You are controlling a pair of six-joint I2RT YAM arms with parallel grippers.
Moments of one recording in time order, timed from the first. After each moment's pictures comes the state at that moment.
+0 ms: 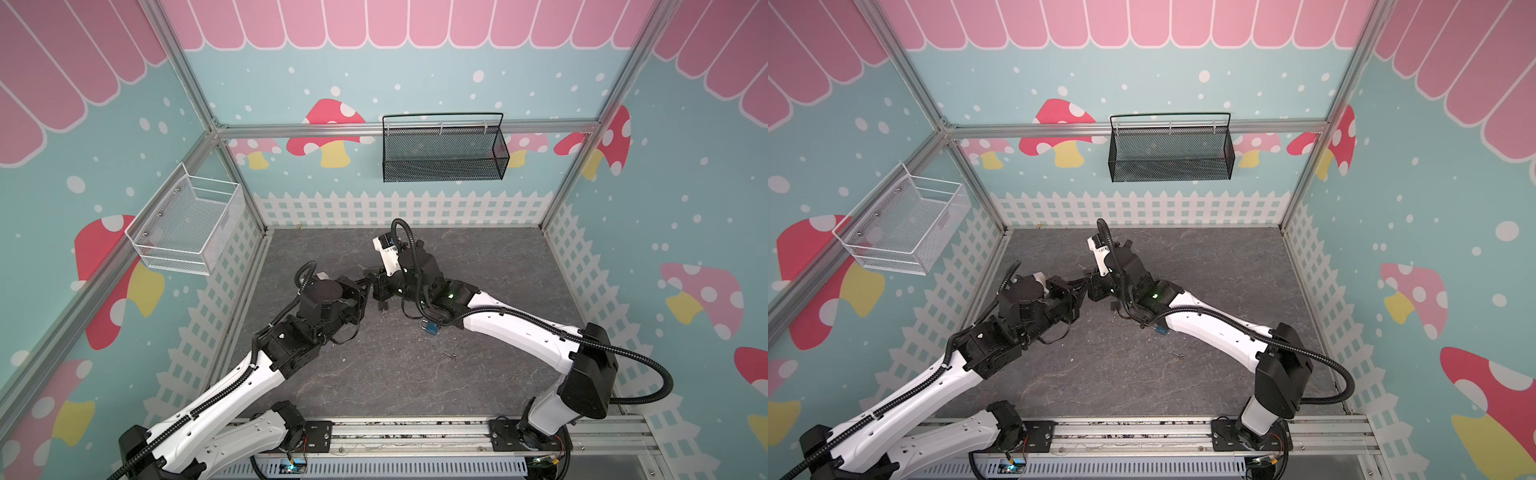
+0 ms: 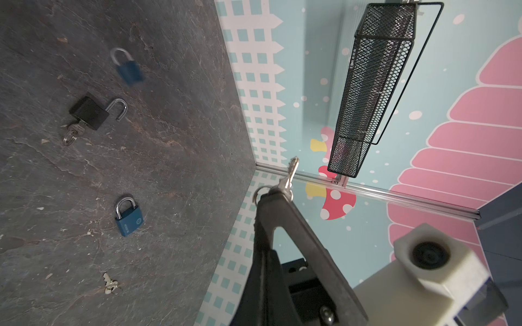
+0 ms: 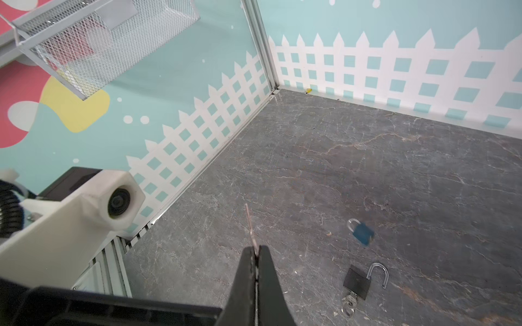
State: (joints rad) left arm -0.71 0.94 0.90 -0.28 -0.22 -1.69; right arm 0.93 1.61 1.39 -0.12 0.00 0.37
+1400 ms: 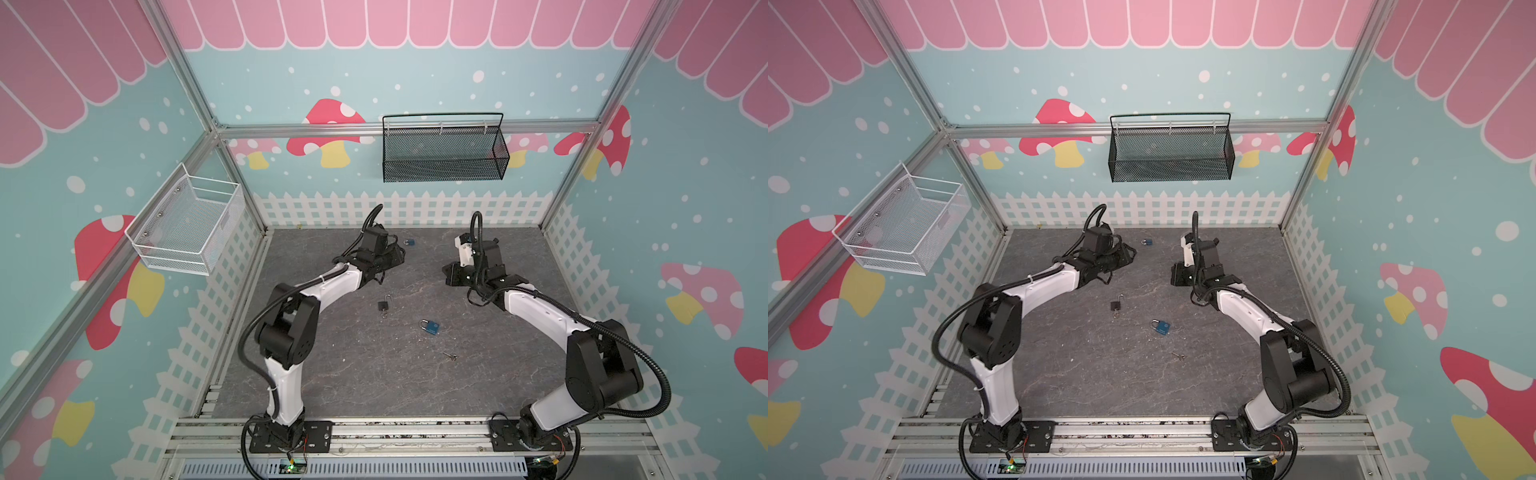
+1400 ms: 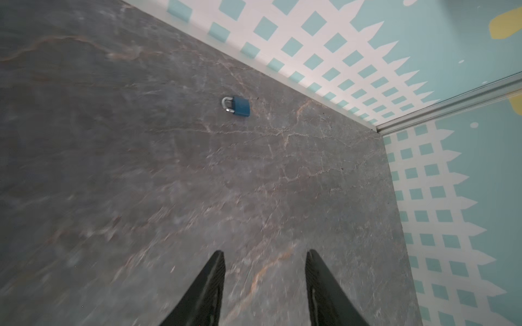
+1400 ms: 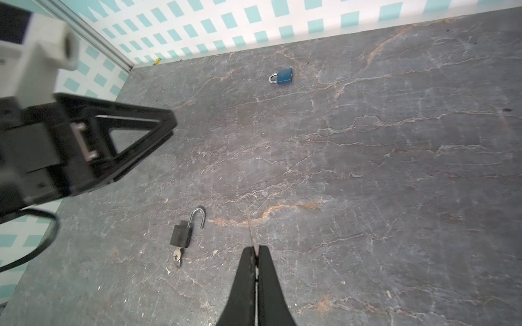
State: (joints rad) left arm -0.45 2.05 1.52 -0.05 0.15 -0.74; right arm 0.34 1.58 1.07 -0.11 -0.23 0.33
